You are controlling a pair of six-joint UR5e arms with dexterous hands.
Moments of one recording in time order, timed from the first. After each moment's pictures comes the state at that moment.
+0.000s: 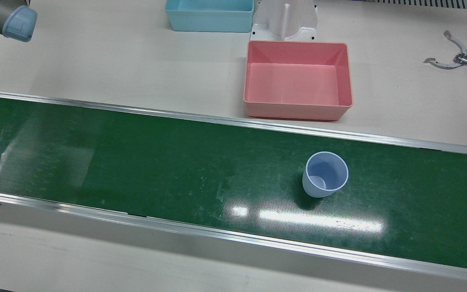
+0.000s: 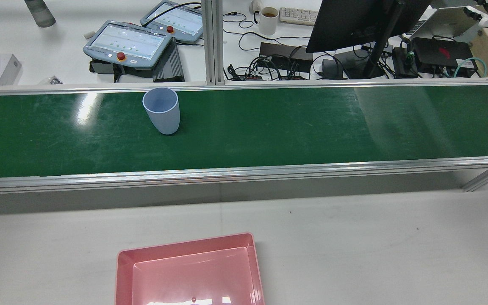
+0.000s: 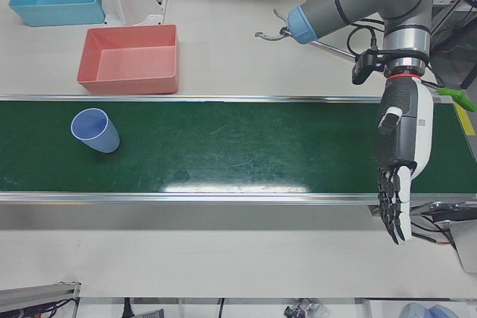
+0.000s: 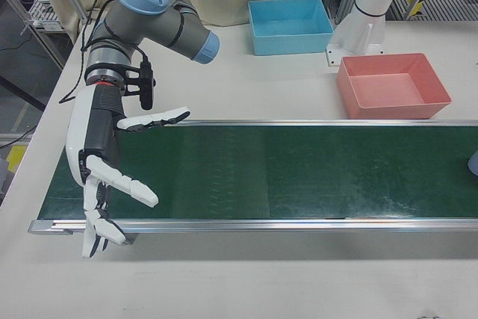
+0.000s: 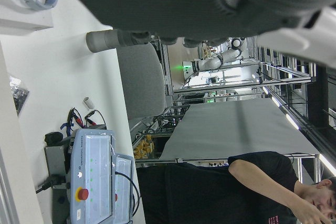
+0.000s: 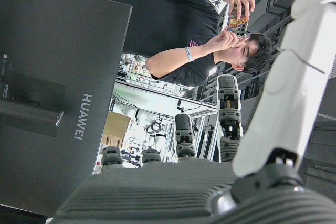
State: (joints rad) left arm -1.47 -1.87 -1.66 0.44 1.75 0.12; right arm 1.40 -1.34 1.68 -3.29 -1.44 -0.25
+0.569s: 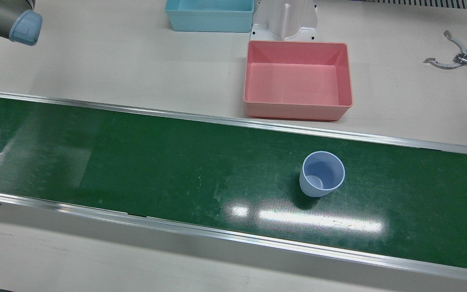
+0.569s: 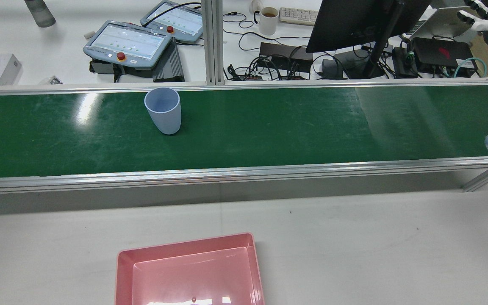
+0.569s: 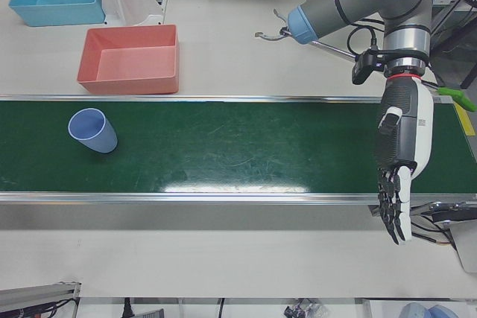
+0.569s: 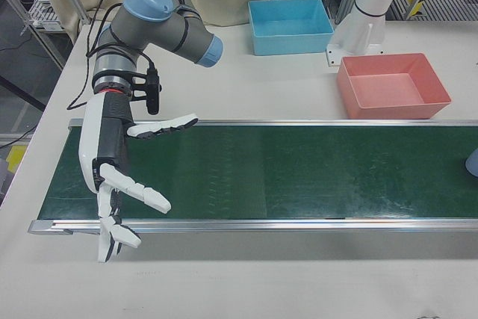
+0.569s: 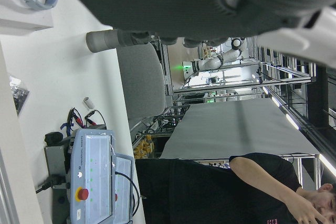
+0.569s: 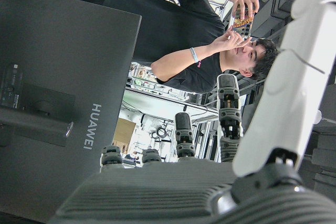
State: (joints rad) left arm -1.47 -1.87 -1.66 0.44 1.75 0.12; right arm 1.37 -1.34 1.66 -3.28 -1.44 -0.25
